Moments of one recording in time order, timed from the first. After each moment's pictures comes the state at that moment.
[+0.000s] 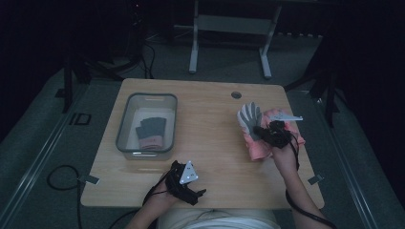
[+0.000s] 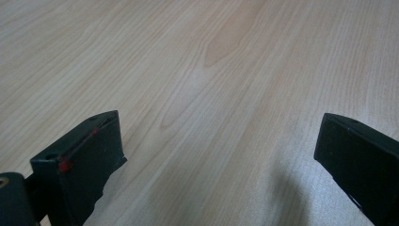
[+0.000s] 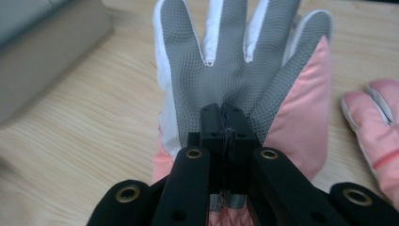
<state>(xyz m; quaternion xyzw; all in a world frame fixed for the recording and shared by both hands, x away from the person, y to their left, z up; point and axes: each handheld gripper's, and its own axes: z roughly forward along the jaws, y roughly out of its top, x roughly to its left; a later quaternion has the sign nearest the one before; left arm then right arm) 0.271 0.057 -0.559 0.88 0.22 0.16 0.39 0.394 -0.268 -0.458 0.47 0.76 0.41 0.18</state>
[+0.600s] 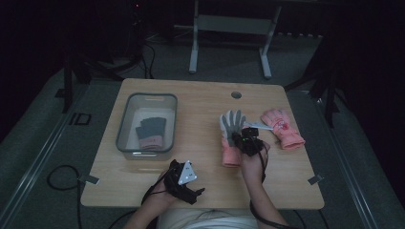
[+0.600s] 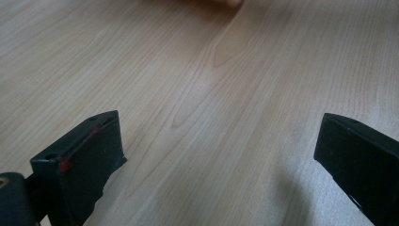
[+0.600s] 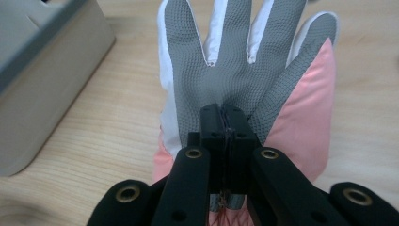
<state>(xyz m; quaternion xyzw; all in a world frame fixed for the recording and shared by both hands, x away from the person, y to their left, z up) 0.271 0.061 -0.557 0.87 0.22 0.18 0.40 0.375 -0.186 -0.487 0.56 0.70 0.39 0.19</state>
